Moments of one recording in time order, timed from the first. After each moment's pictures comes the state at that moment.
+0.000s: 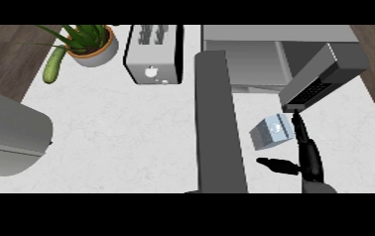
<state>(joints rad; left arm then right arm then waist) 0.60 0.08 0.49 -2.32 0.71 -0.55 0.10 -0.15 -0.11 -0.20 -0.79 0.17 -0.14 -0.70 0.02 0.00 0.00</state>
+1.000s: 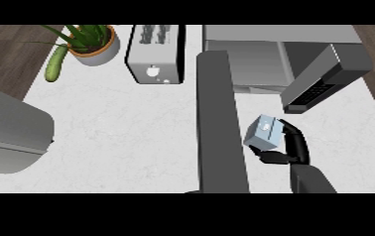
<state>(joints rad) 0.63 0.06 0.53 -2.31 0.77 -0.62 0.11 -0.42 -0.13 -0.29 -0.31 0.12 -0.04 -1.00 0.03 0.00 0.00</state>
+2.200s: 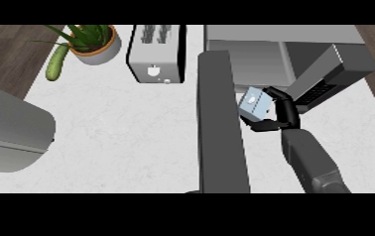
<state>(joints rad) 0.61 0.06 0.57 -2.30 0.84 -0.66 0.15 -0.66 -0.15 -0.29 -0.24 0.15 -0.03 -1.00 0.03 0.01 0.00</state>
